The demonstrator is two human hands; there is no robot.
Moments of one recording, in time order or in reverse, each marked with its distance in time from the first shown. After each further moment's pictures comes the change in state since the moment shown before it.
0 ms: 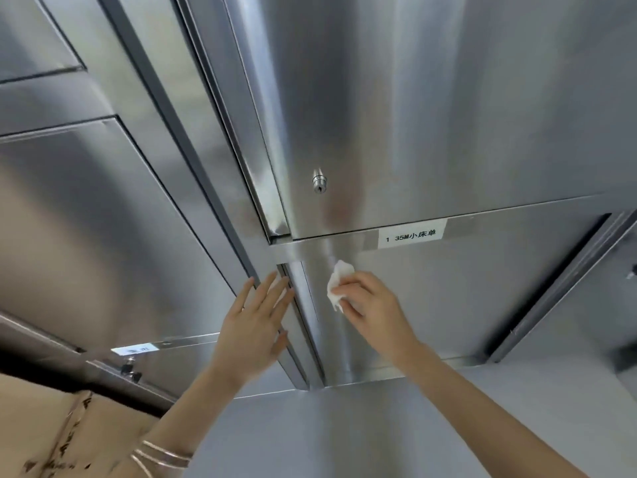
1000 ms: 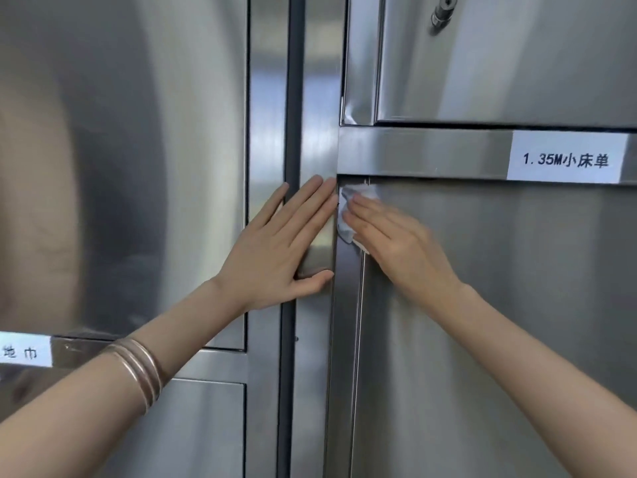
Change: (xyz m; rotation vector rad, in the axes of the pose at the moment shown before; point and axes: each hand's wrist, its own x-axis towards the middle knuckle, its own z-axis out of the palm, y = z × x) left_hand 0.051 -0.066 0.197 0.361 0.884 0.065; right_hand 0.065 0.118 0.160 -0.664 0.526 -0.964
